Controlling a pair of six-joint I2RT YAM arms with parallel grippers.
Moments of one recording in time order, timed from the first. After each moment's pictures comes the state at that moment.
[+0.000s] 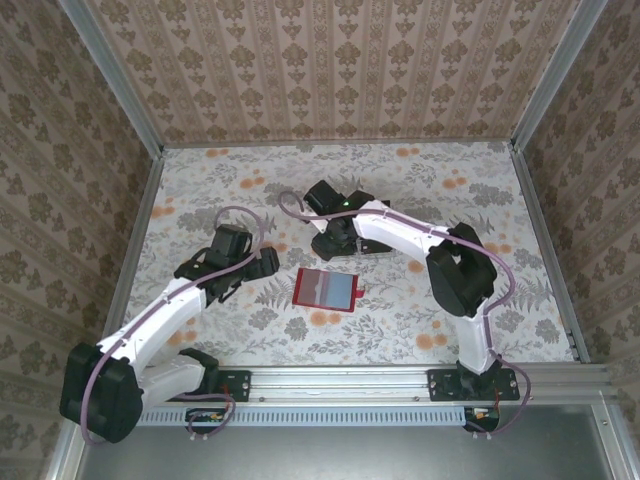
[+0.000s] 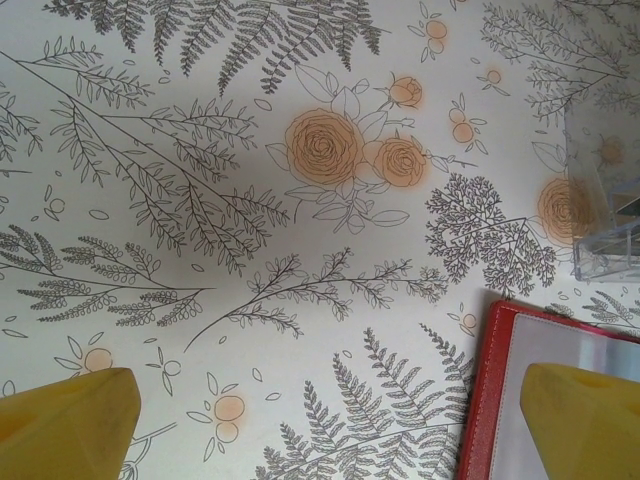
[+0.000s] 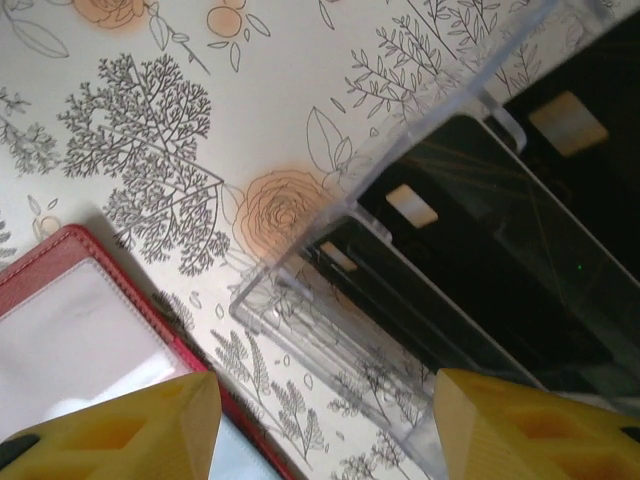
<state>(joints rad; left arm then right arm) -0.47 1.08 0.65 -0.50 -0.07 -0.56 0.72 2.05 1.67 -0.83 0.12 -0.09</state>
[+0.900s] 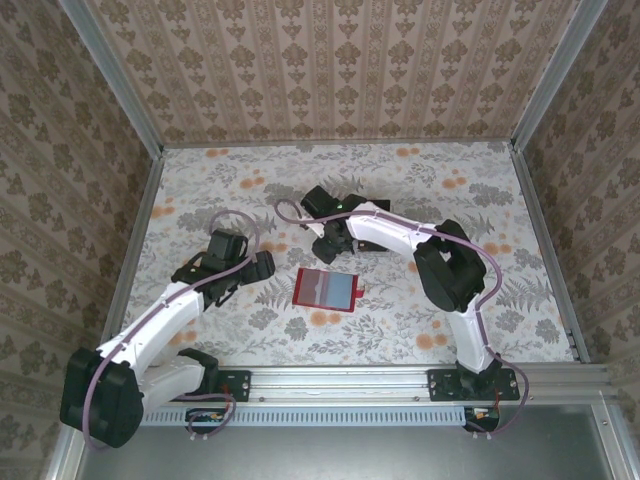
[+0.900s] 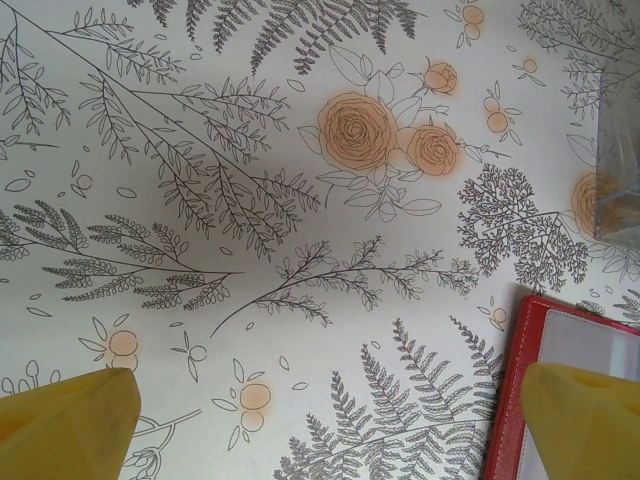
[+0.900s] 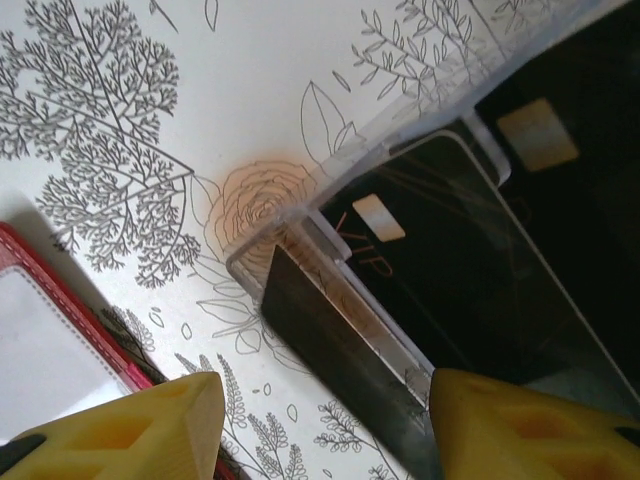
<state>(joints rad) -0.44 1.05 0.62 -0.50 -0.06 -0.56 0.72 2.08 1.64 -0.82 0.15 -0.14</state>
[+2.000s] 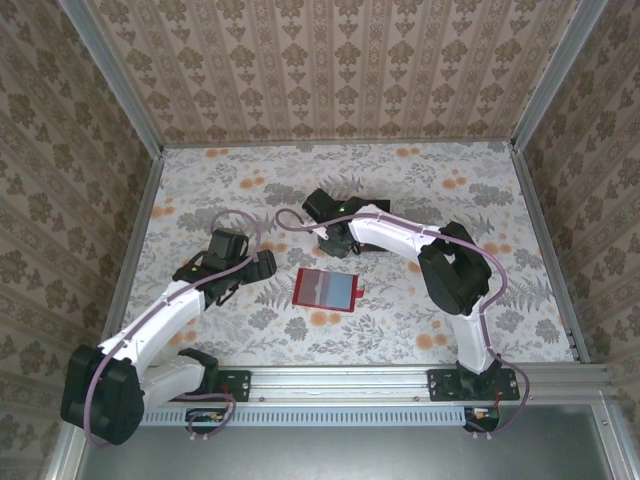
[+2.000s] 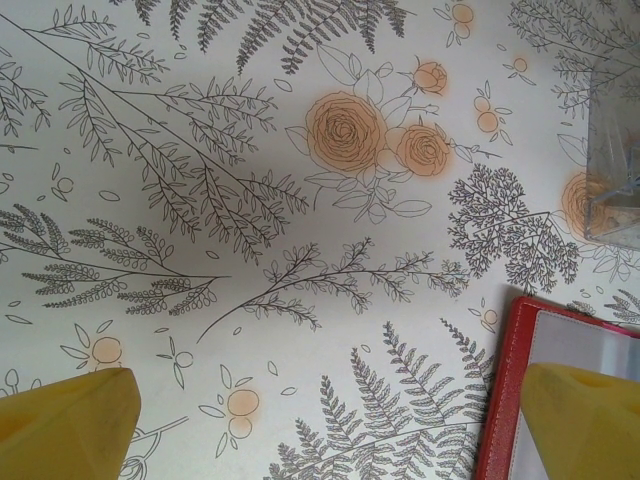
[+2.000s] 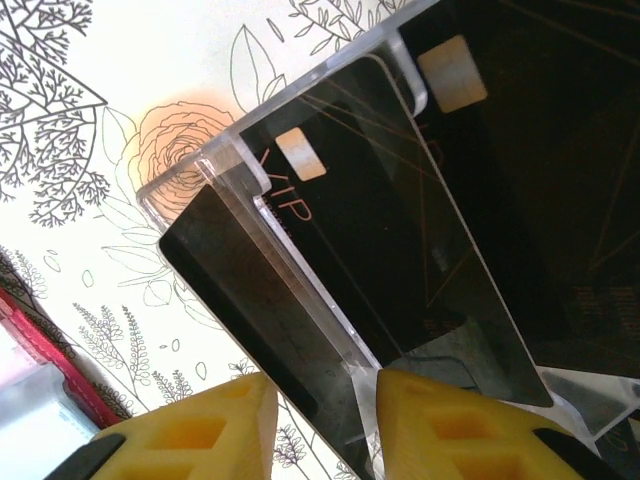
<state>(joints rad) -0.44 1.07 0.62 -0.48 -0.05 -0.56 0.74 2.04 1.60 -0.82 0.28 -0.28</state>
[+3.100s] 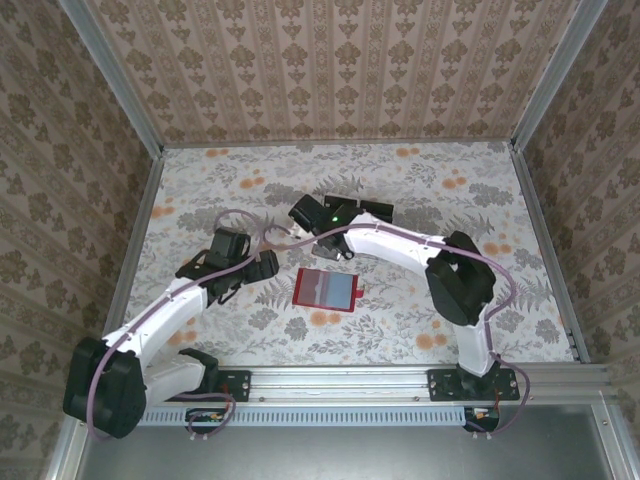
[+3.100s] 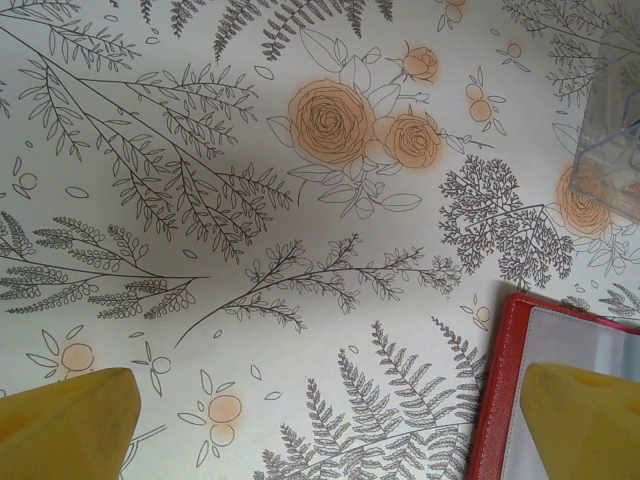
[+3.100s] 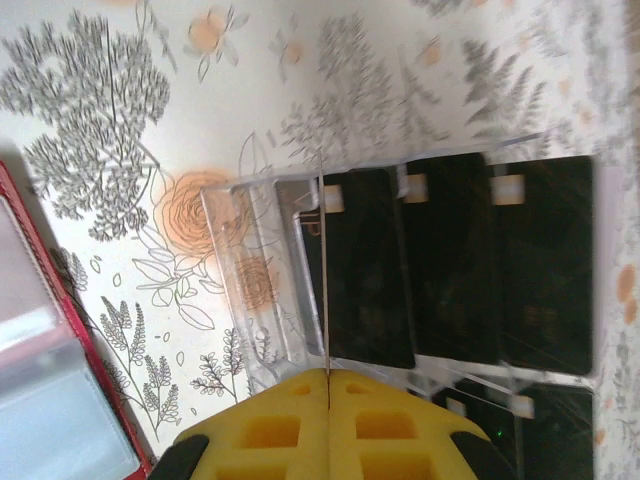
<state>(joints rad) -0.44 1.11 0.62 -0.45 -0.02 -0.56 0.85 1.91 1.60 -0.77 0.44 -0.43</state>
